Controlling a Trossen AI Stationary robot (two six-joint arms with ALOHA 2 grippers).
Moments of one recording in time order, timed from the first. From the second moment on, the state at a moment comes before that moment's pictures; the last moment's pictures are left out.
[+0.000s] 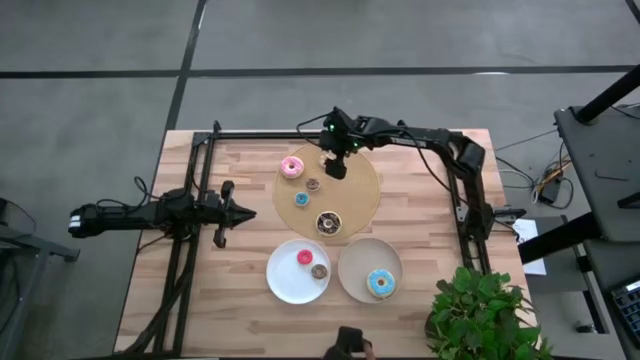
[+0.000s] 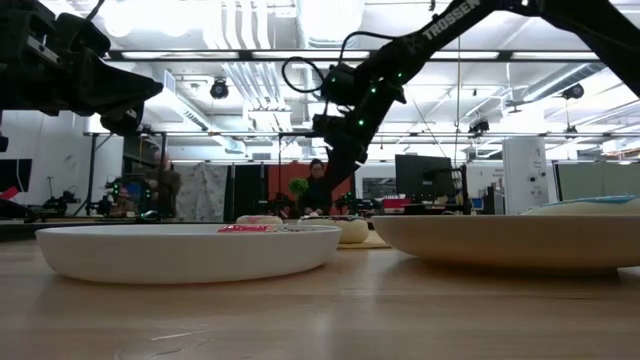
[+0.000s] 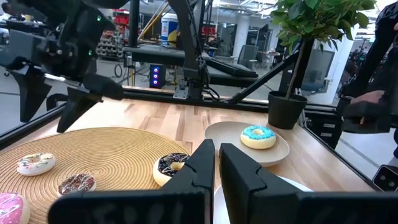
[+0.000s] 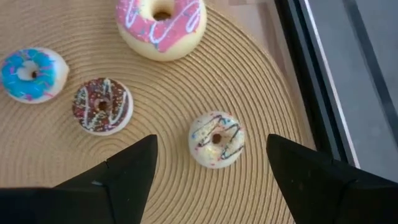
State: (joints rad) left arm 0.06 0.15 0.01 0.11 0.08 -0.11; right arm -0.50 2.06 1.62 -0.55 -0.08 -0.29
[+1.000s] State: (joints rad) left arm 0.06 0.15 0.01 0.11 0.08 -0.11; right arm -0.51 2.21 1.80 -0.70 -0.08 -0.33
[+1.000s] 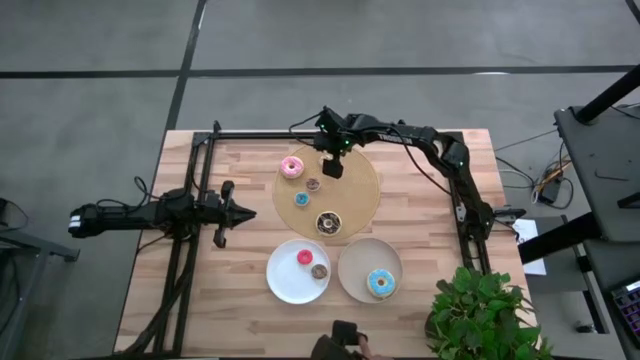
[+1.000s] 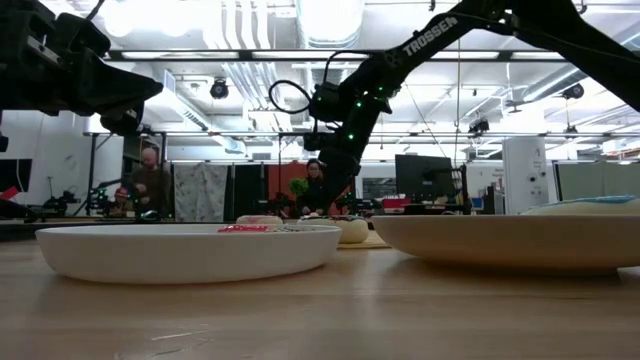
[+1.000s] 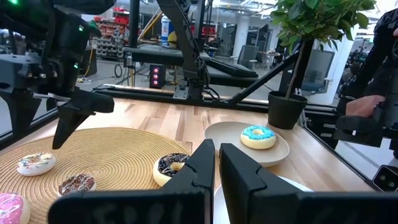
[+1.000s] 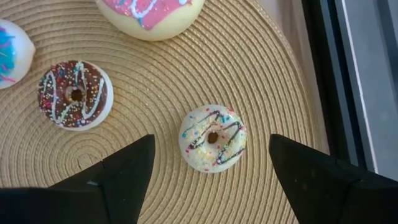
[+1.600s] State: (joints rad) left arm 0.06 0.15 0.01 0.11 0.08 -0.11; right arm -0.51 2.25 1.80 -0.70 -0.08 -0.40
